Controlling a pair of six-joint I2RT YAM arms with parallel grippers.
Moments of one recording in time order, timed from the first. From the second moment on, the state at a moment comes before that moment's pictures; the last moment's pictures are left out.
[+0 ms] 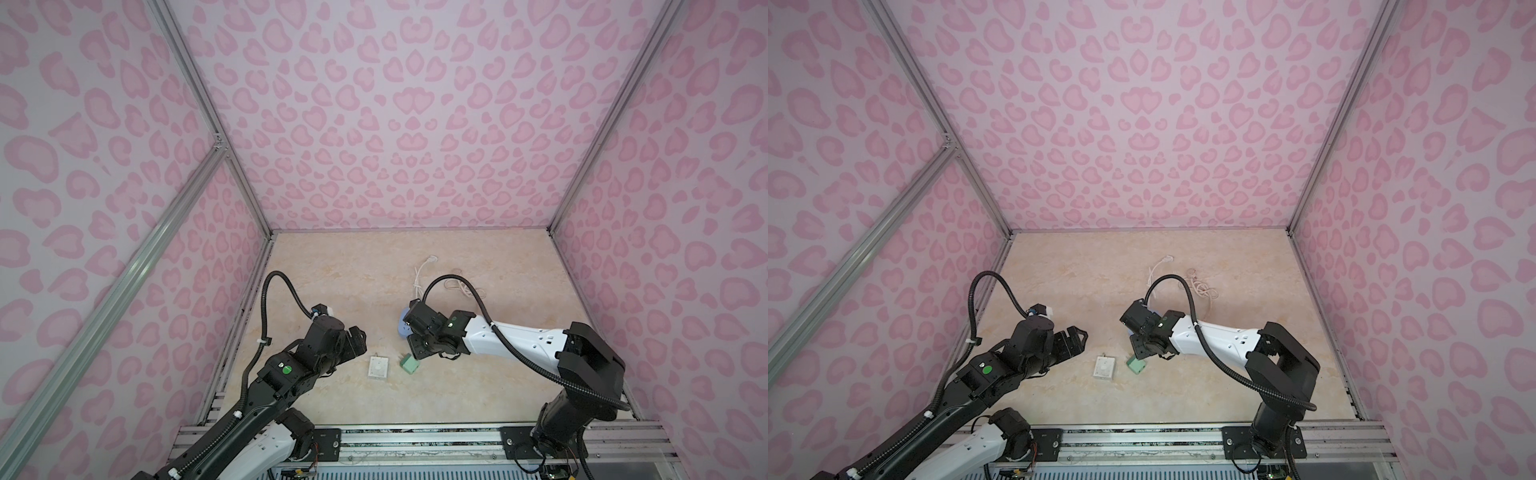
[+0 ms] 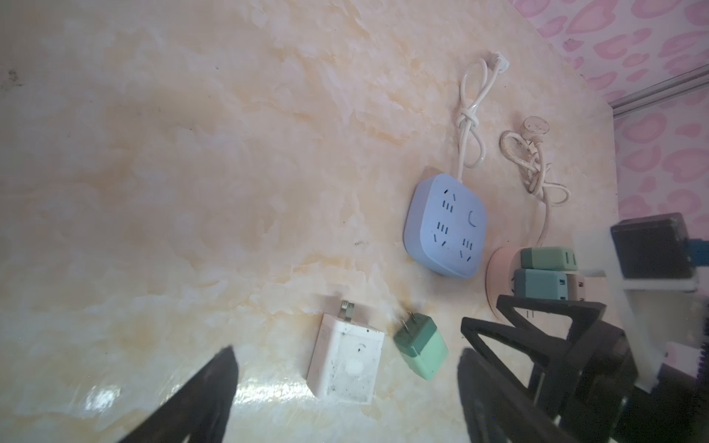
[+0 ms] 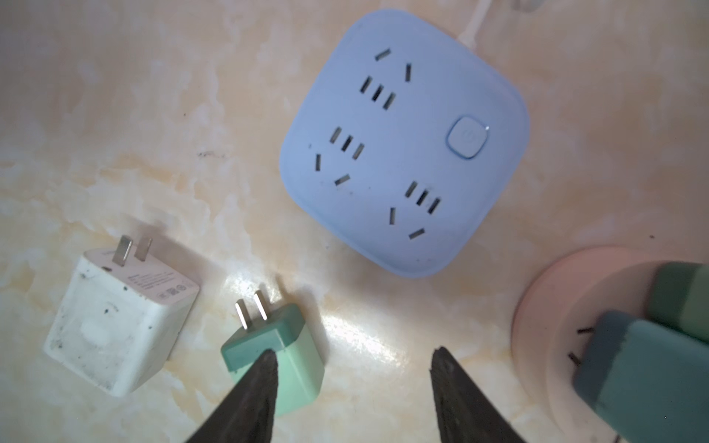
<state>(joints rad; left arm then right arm) -0.63 0.78 0.63 -0.69 -0.11 -0.88 1.02 1.69 1.13 -0.60 0.13 0.54</state>
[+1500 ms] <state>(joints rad) -0.62 0.78 0.63 -0.66 -0.05 -0.88 1.10 1.83 1.11 -0.55 0.01 0.37</state>
